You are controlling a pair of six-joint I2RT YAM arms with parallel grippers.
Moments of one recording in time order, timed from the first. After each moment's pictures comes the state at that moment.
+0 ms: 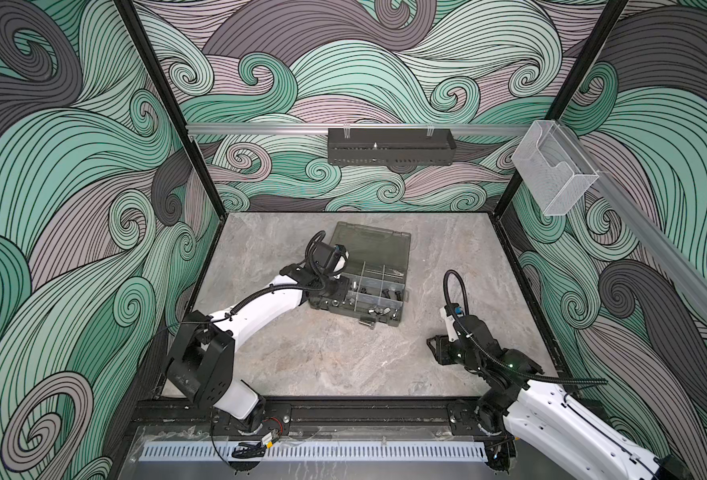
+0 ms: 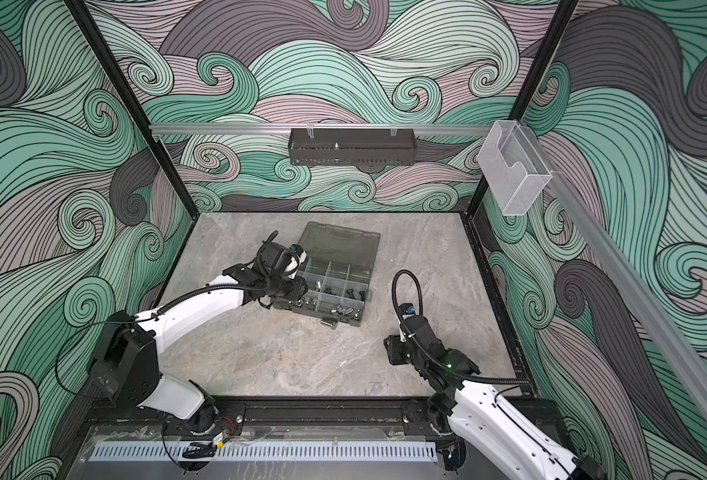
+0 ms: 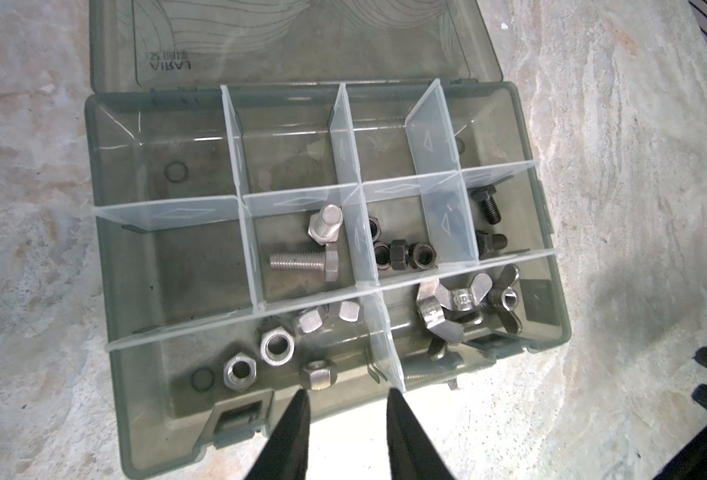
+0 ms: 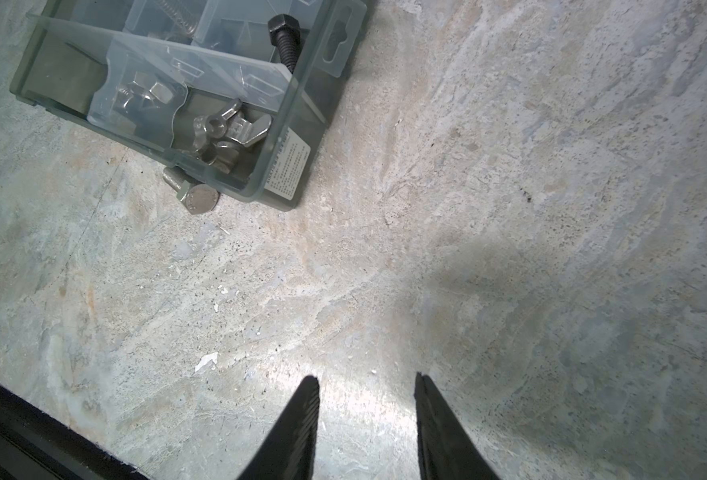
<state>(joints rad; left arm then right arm) -0.59 1.50 1.08 -0.53 0.08 -0.27 0.60 0.63 0.36 -0.60 0.00 0.47</state>
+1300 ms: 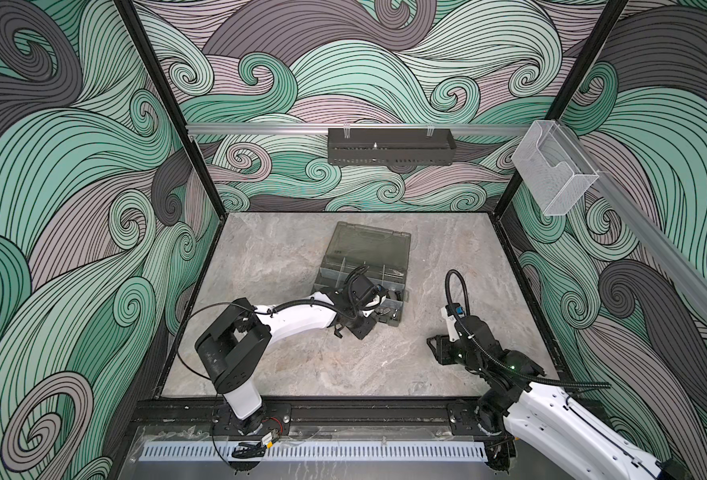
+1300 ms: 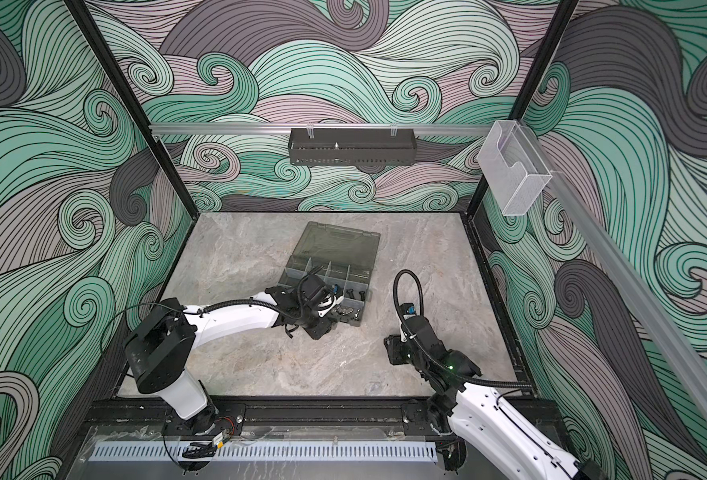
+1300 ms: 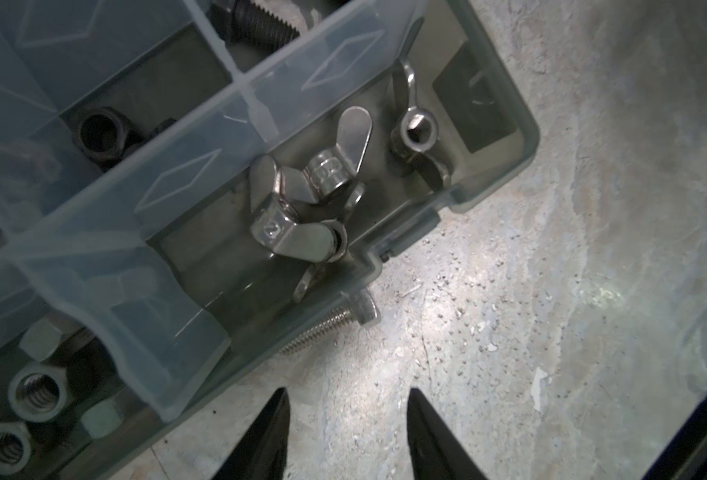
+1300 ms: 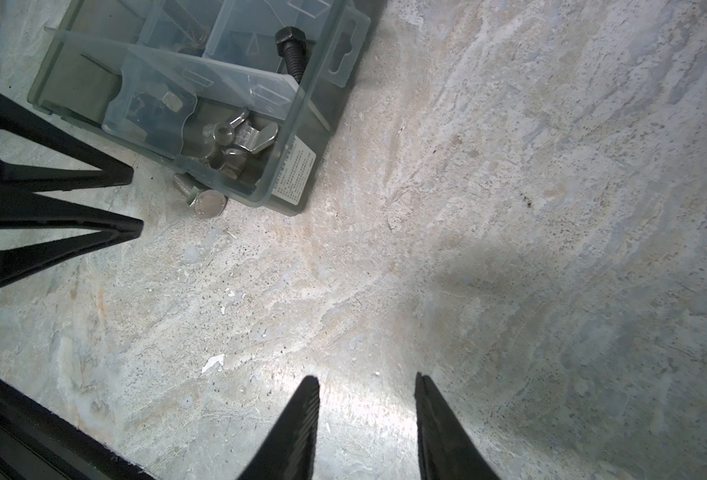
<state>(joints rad) -0.87 1.70 1.06 -0.52 0.04 -0.04 0.60 0.61 0.35 -0.60 0.00 0.48</state>
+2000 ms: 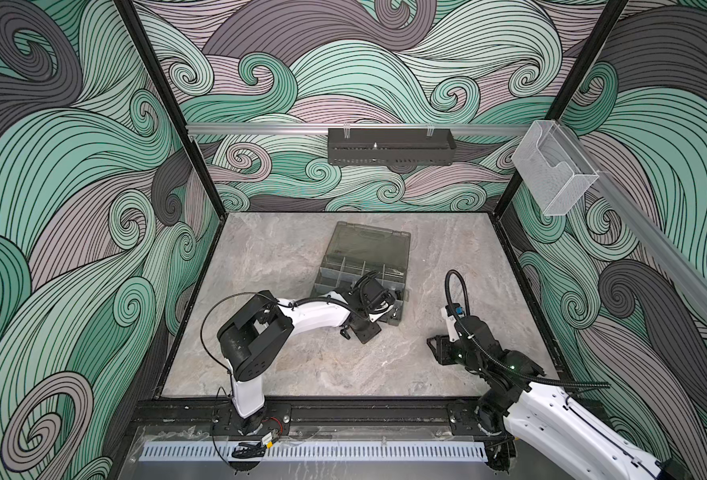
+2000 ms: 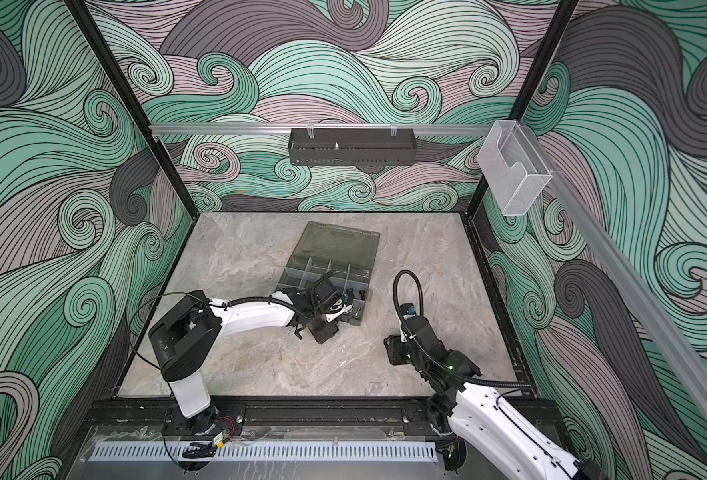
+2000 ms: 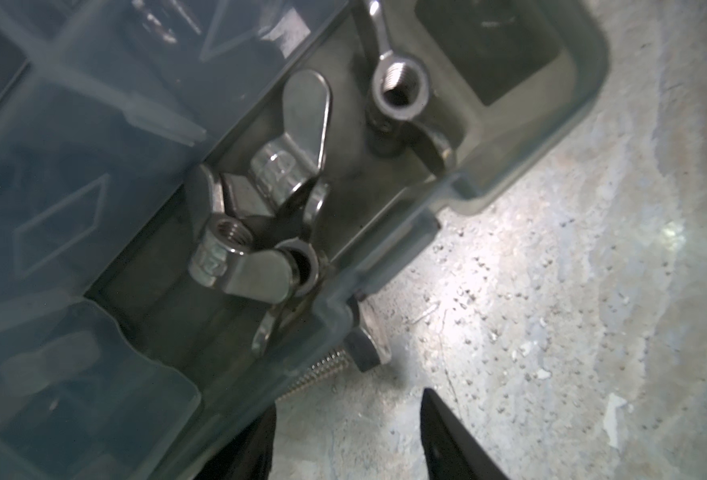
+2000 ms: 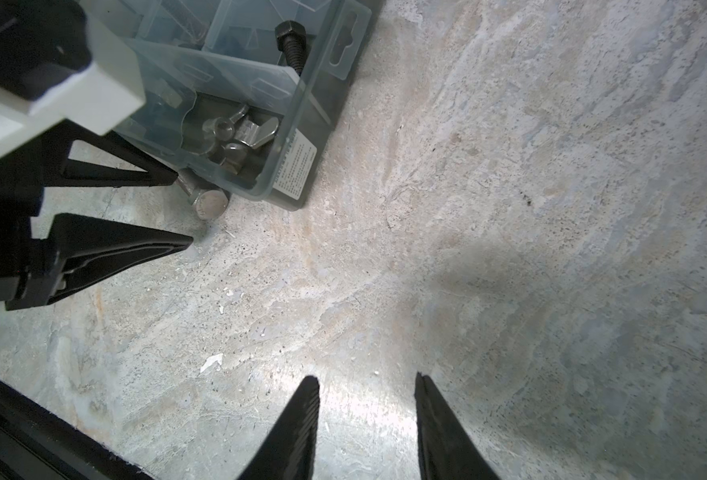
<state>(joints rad) -0.90 1.82 1.13 -0.54 -0.02 0.09 0.60 0.61 0.35 -0.60 0.00 0.48</state>
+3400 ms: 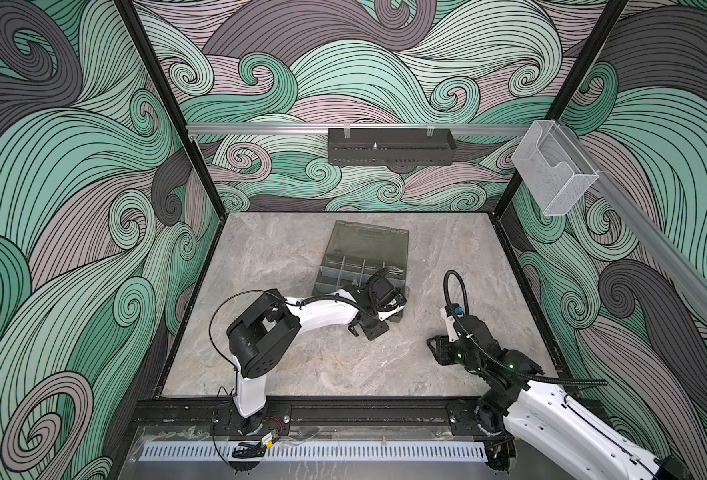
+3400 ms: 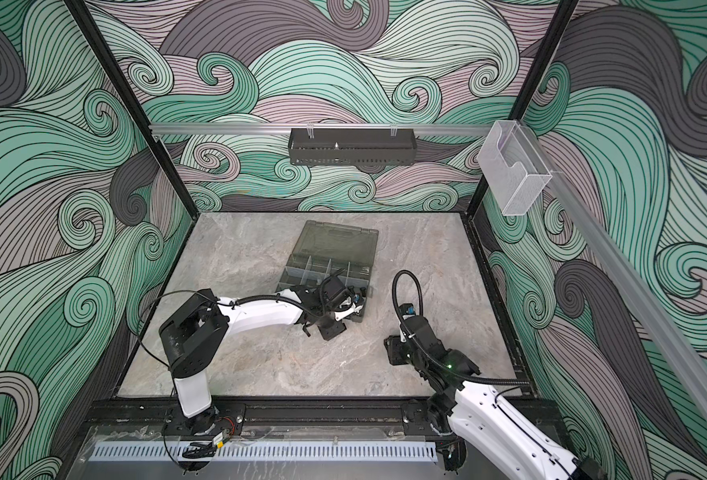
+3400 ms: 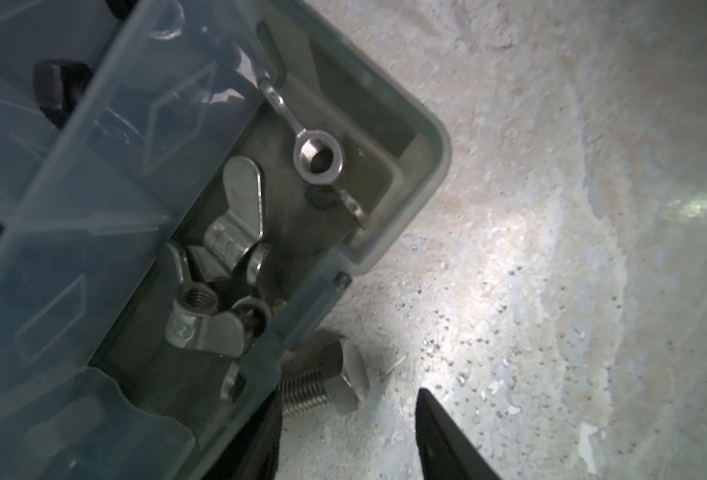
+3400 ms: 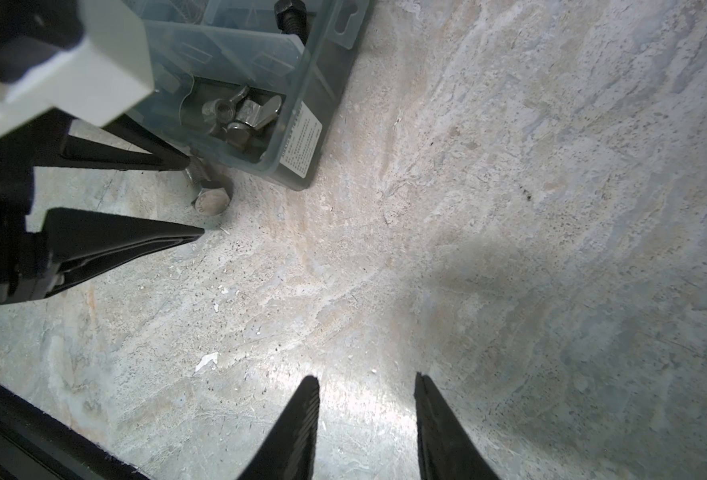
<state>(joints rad) -0.93 1.87 1.23 -0.55 -0.02 0.17 0.60 0.63 0.35 -0.60 0.00 0.48</state>
